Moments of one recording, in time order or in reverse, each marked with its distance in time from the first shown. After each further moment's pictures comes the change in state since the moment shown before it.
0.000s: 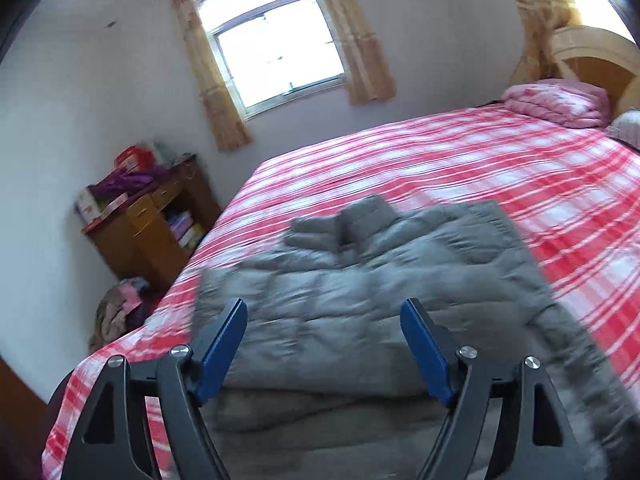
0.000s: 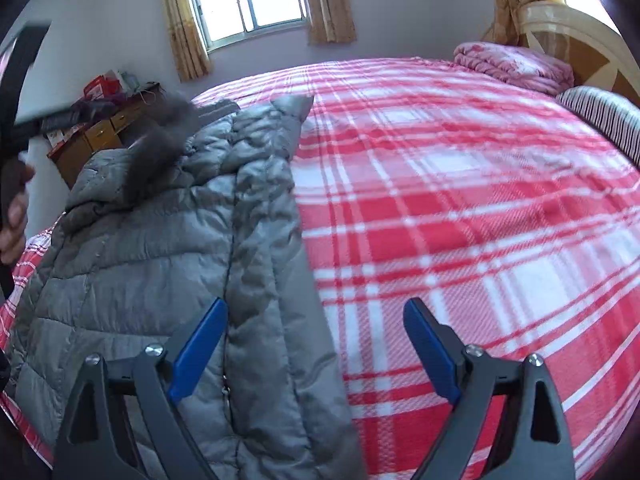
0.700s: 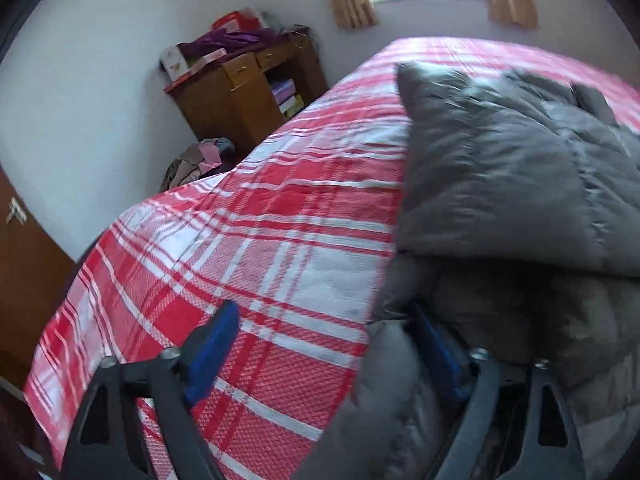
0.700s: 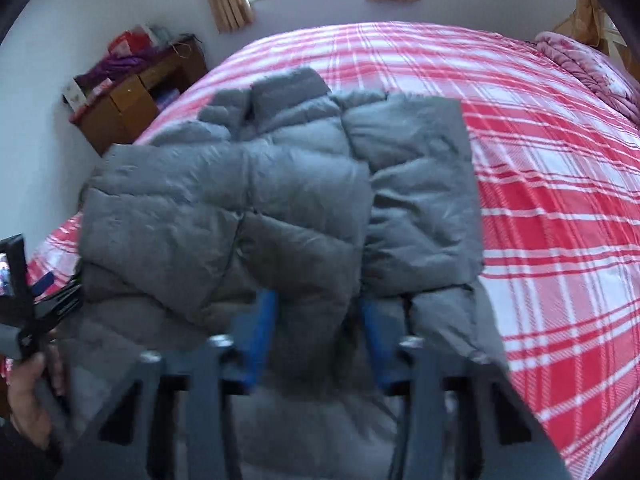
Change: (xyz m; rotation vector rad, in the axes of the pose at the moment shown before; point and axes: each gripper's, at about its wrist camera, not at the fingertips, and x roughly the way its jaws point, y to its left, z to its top) left arm 0.125 0.164 -0.139 -0.278 0.380 0.299; right arm 0.132 0.116 0.112 -0.079 0.197 0.127
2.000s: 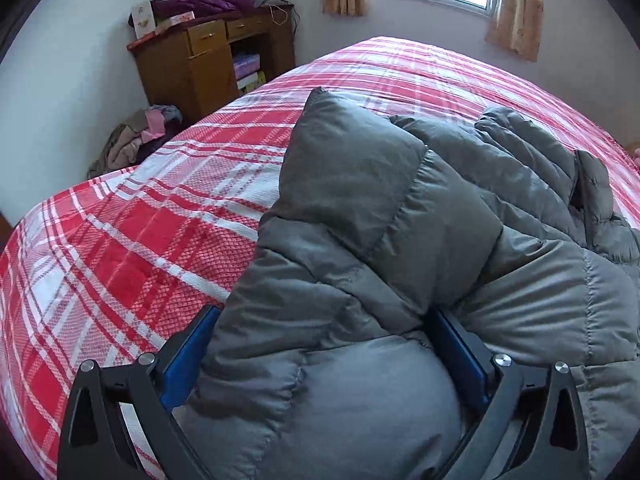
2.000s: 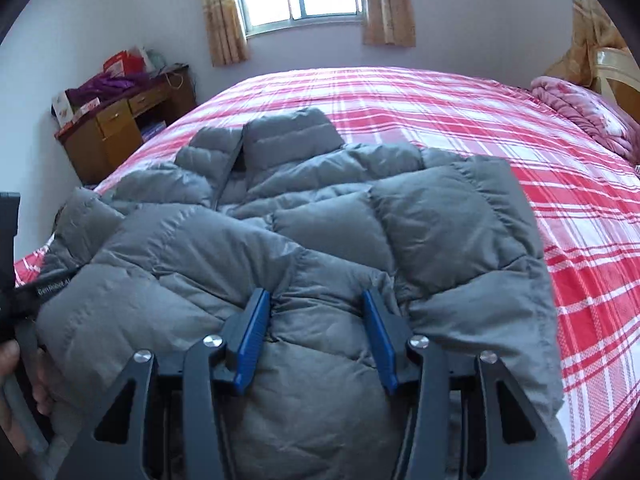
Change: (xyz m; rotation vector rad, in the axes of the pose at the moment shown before) left arm 0.061 -0.076 0.092 -0.123 0.087 -0.226; right arm 0.054 0.024 0.044 -0.034 -0.181 -0.081
